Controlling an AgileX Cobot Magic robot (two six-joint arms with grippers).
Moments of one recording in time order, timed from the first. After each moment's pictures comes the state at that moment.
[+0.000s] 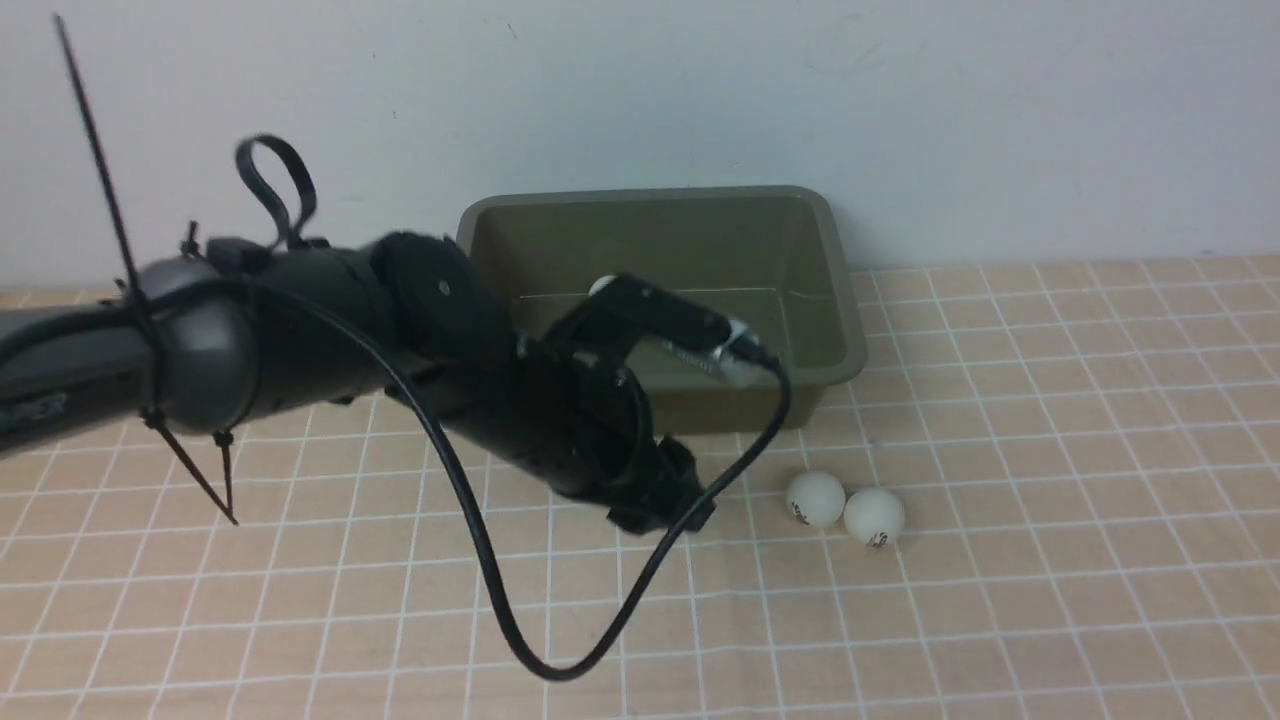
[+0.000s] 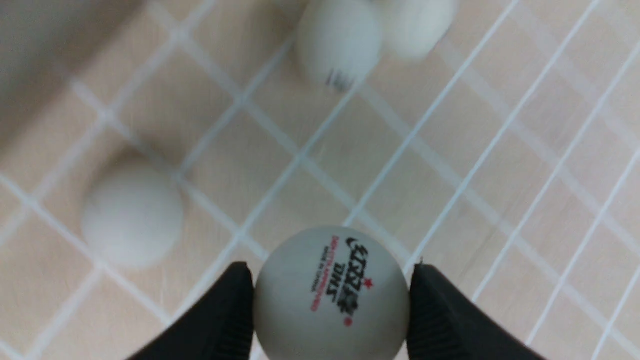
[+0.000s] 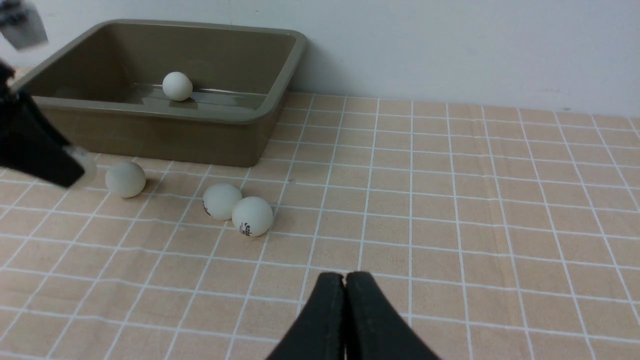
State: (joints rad) right arm -0.03 0.00 -0.47 0.25 0.99 -0.18; left arm -0.49 1.75 -1.22 -0.73 0.63 0.78
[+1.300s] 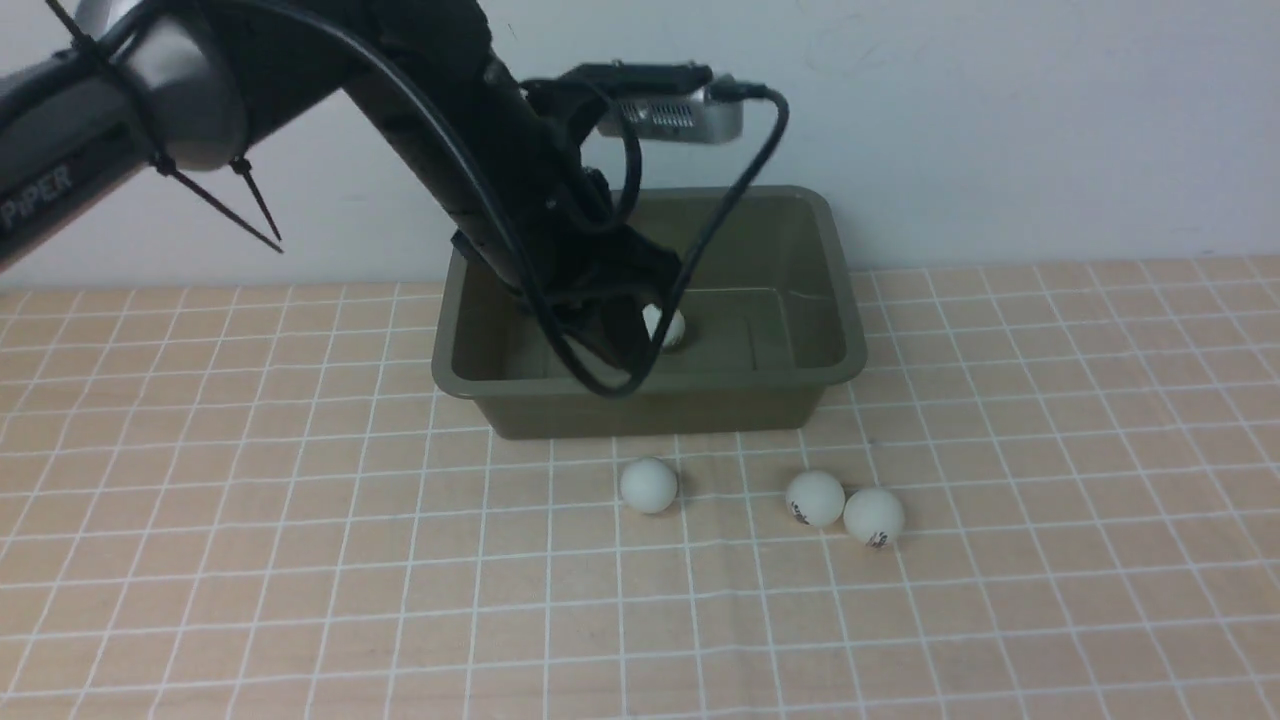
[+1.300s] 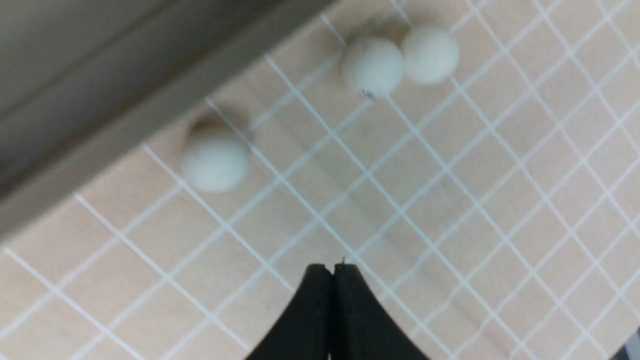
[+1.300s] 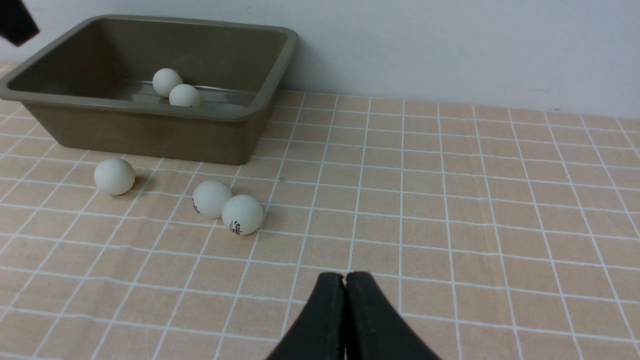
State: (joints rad) right arm -0.03 0.00 -0.47 0.23 0.99 -0.18; left arm -0.45 1.83 -1.68 -0.38 1.22 0.28
